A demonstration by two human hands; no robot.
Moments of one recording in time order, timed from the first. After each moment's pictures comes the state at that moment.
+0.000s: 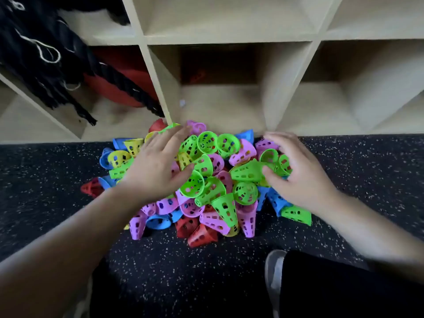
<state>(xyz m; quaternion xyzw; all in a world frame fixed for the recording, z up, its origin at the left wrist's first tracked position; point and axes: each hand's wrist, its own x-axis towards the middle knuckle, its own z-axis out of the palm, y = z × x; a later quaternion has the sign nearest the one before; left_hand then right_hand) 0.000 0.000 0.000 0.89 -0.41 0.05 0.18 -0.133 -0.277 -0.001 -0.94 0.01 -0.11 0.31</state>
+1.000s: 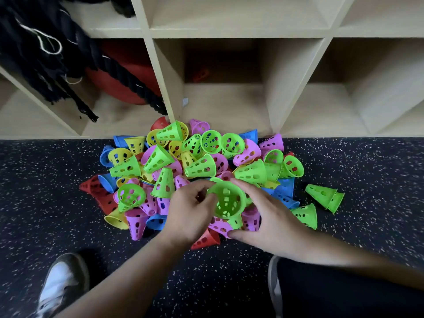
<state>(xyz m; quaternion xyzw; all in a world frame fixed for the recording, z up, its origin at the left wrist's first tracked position) -0.088 -0.036 -0.028 0.82 -0.11 -0.17 0.53 -0.168 -0.217 -0.038 -0.91 -0.02 0.07 0.40</state>
